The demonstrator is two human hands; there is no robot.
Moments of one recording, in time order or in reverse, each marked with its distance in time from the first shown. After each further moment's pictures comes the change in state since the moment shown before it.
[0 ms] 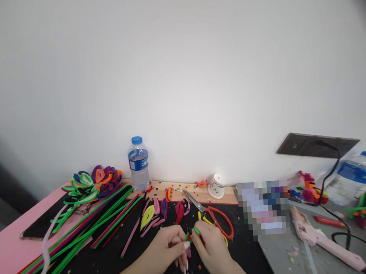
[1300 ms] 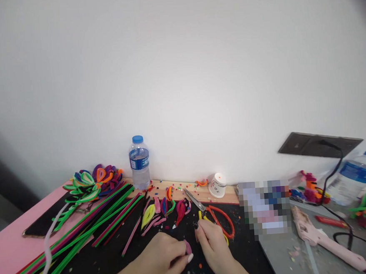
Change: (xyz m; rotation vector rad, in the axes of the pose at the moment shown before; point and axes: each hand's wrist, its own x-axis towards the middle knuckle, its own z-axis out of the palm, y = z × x) left_hand -0.016 0.017 -0.006 1.121 -0.075 0.472; right_hand -0.001 0.004 0.003 0.169 0.018 0.074
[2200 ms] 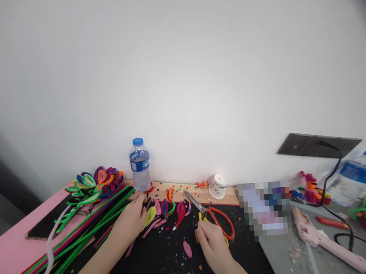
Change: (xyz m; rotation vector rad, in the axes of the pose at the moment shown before) left_hand -0.011 -0.062 -0.054 0.201 0.301 -0.739; right_hand 0.003 -0.004 -0.004 -0.007 0.000 0.019
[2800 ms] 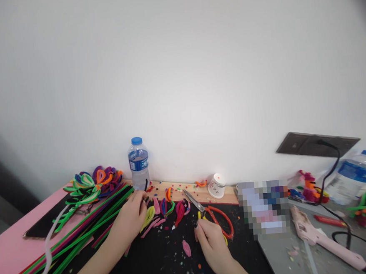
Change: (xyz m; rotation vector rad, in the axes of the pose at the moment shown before) left_hand -0.003 0.005 -0.005 -0.150 0.195 0.101; right_hand 0.000 0.002 0.001 0.025 0.005 0.016
